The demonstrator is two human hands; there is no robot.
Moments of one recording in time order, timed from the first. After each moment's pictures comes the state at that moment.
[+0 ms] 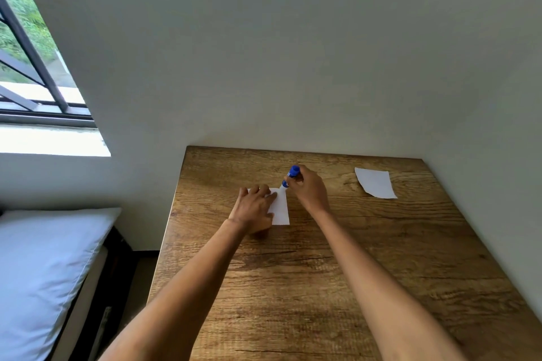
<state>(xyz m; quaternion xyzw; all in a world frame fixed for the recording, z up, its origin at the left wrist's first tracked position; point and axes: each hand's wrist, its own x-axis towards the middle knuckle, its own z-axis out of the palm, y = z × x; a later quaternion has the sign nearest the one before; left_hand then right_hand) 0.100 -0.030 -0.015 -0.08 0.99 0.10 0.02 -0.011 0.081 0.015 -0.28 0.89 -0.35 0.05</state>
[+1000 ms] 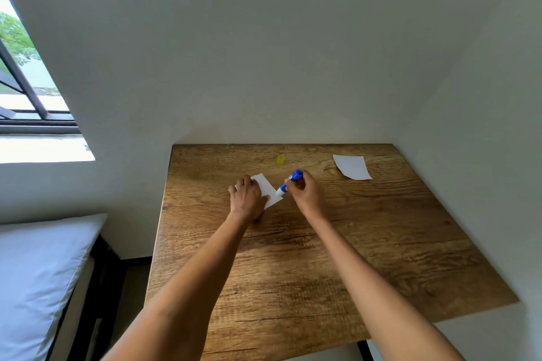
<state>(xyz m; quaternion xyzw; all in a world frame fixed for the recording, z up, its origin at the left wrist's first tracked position) 0.097 0.000 -0.007 -0.23 0.96 0.17 0.02 0.040 0.132 0.024 -0.20 0.86 -0.46 0.01</state>
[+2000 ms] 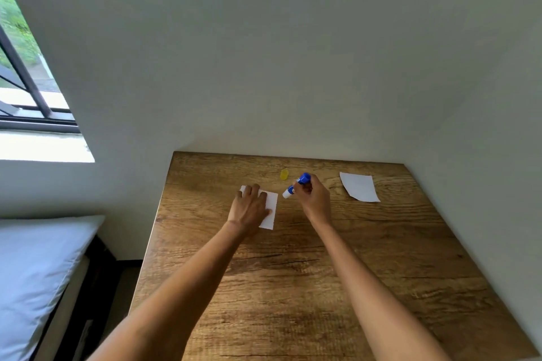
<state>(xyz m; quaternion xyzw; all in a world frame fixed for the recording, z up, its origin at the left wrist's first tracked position) 0.078 -0.013 -0.013 -0.14 0.99 0.07 0.03 -0.013 0.119 0.014 -0.20 0.86 -0.47 0.02</state>
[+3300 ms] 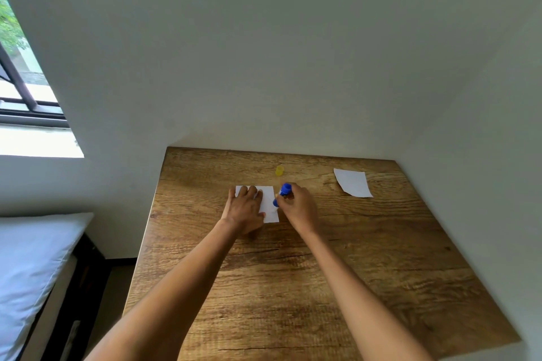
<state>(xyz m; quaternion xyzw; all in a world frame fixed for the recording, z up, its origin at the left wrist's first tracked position) 0.089 -0.014 -0.012 -0.11 0.99 0.09 0.06 0.010 0.116 -0.006 -0.26 0.91 -0.32 -0.02</state>
